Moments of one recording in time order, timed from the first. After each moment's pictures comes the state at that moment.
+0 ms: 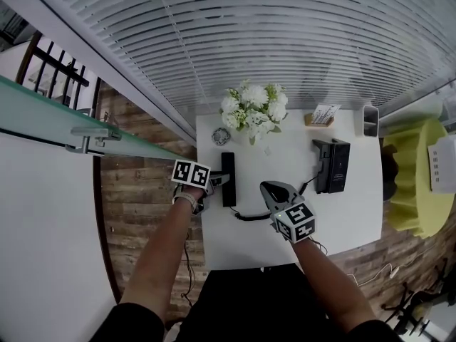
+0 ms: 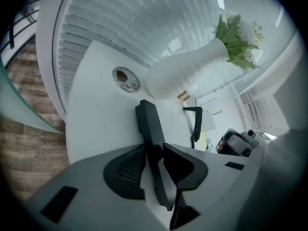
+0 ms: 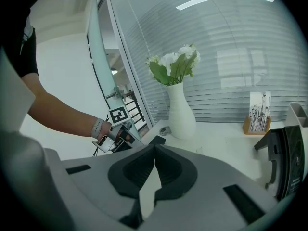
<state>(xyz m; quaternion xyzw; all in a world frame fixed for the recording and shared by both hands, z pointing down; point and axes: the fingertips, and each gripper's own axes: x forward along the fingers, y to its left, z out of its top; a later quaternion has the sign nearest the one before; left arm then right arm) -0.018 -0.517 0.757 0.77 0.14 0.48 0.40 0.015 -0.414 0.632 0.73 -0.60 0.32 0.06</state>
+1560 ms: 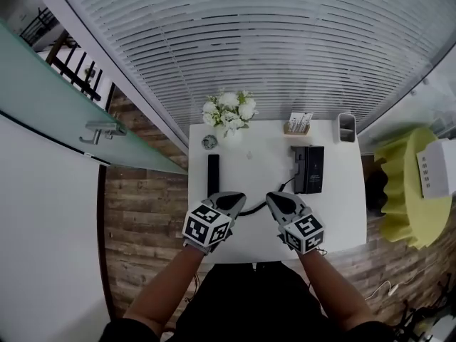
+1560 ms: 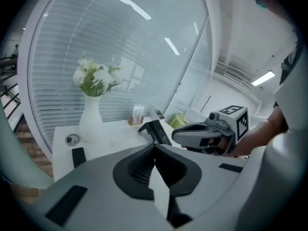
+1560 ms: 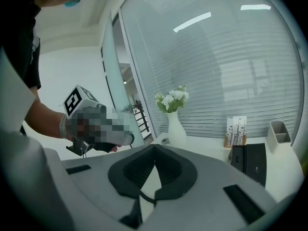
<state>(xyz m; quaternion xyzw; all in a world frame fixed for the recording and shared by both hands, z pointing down) -0.025 -0.353 0.554 0.92 0.15 0.32 0.16 0.014 -0.305 0.544 0.74 -0.63 0.25 0.03</state>
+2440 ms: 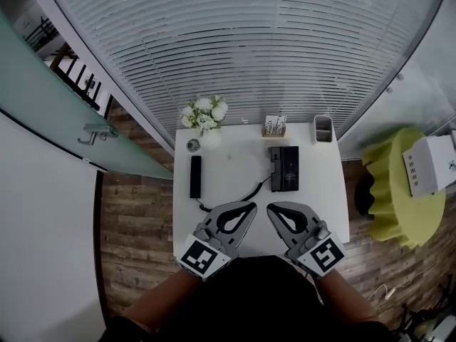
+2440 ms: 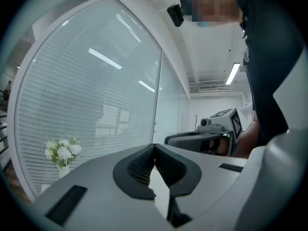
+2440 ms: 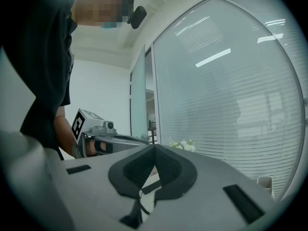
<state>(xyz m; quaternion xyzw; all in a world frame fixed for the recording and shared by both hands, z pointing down) -0.019 -0.227 0.372 0.98 0.16 0.06 0.06 -0.010 -0.204 0.357 0.72 -0.70 0.06 0.01</state>
